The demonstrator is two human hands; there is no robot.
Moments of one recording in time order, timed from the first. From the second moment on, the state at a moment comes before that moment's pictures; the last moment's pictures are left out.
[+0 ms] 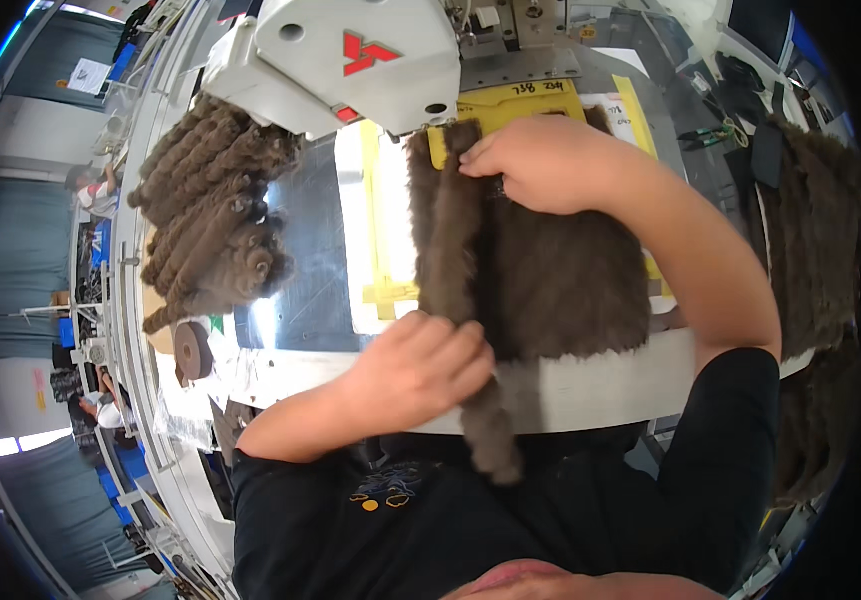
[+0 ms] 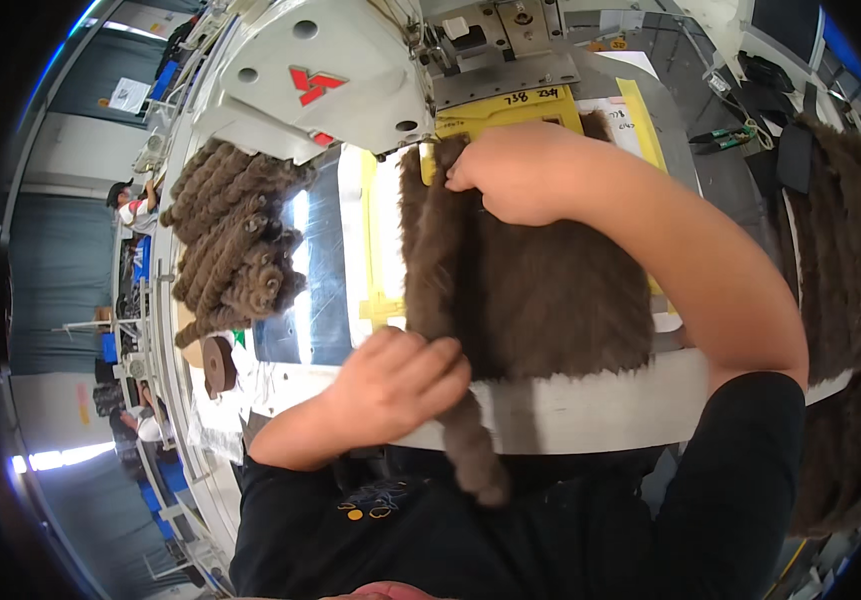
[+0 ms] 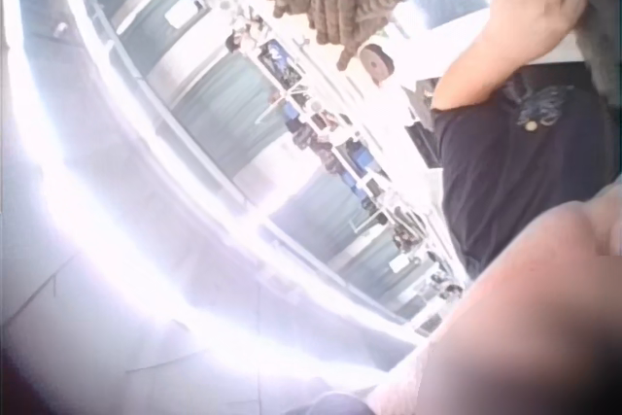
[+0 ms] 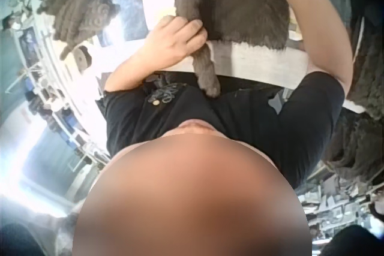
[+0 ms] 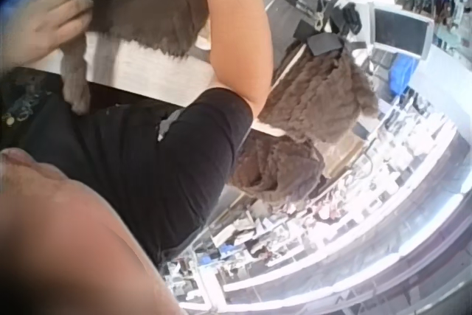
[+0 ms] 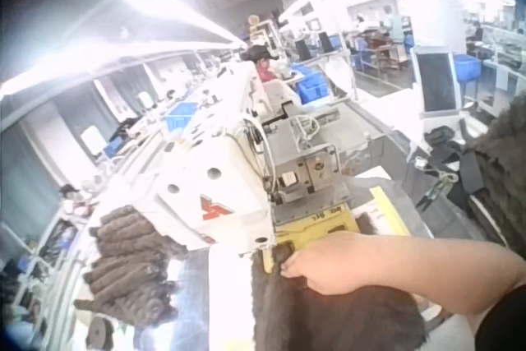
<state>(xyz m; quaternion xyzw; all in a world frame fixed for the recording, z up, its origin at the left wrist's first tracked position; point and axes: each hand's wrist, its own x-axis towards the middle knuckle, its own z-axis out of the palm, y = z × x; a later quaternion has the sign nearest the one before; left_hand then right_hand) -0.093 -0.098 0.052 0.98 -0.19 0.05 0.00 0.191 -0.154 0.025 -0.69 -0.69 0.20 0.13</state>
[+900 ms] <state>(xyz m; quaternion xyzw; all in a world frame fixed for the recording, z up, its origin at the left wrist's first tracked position) -0.236 -0.071 0.075 0.85 0.14 0.44 0.25 0.054 -0.168 0.039 -0.56 -0.75 0.08 0.36</state>
